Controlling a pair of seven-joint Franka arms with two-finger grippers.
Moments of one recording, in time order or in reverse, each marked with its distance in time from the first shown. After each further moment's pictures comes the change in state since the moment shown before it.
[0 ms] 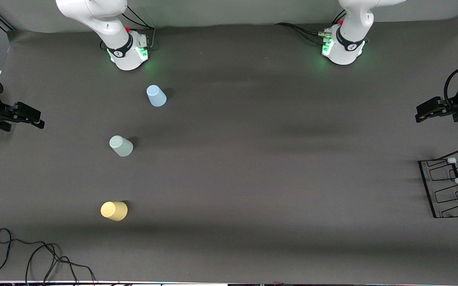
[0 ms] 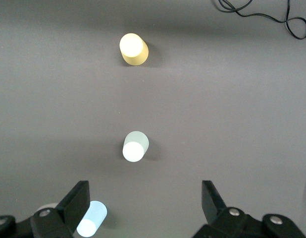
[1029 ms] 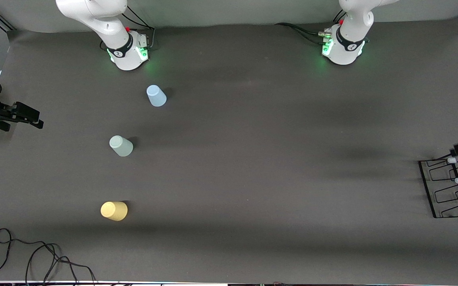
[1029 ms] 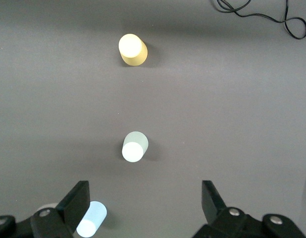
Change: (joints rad) left arm 0.199 0.313 0.017 0.175 0.033 0.144 0.150; right arm 0.002 -0.001 -0.005 0.002 0.000 0.000 0.000
